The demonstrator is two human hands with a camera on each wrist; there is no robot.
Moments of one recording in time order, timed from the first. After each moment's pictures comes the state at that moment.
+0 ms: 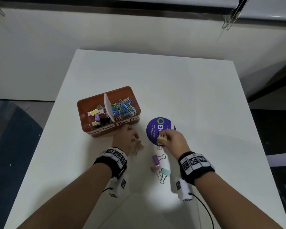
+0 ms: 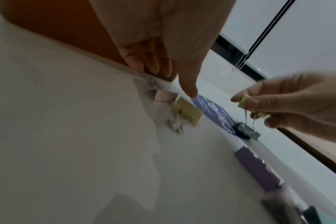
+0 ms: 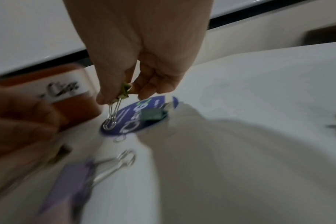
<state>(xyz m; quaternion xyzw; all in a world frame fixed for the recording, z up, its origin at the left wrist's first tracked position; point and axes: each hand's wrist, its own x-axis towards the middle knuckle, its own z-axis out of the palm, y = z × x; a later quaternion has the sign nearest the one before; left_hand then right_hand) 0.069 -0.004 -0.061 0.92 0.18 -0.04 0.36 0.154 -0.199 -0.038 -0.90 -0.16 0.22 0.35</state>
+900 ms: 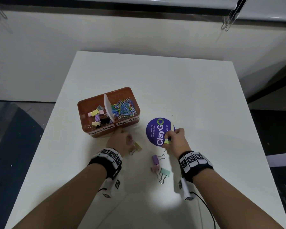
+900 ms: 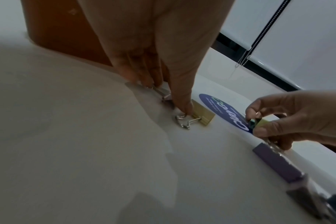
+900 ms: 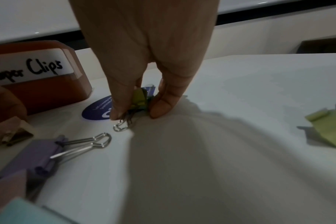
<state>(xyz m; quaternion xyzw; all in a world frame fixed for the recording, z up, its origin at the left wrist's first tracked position) 0.060 0.008 -0.062 0.93 0.21 -0.10 0.28 0.155 -0.211 -0.054 -0.92 -0.14 0.24 0.29</state>
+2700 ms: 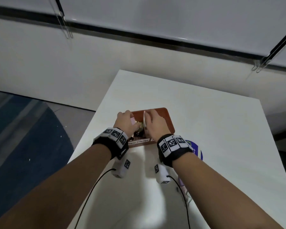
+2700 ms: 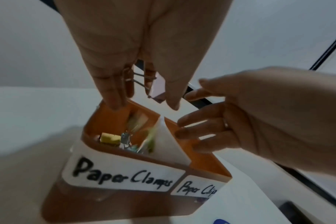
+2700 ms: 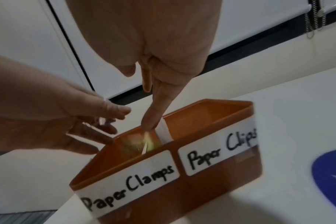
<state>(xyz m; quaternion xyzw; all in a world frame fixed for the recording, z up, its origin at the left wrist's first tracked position) 0.058 0.123 0.051 0.87 0.34 0.02 0.34 0.131 0.007 0.062 -0.86 -0.25 0.19 0.40</state>
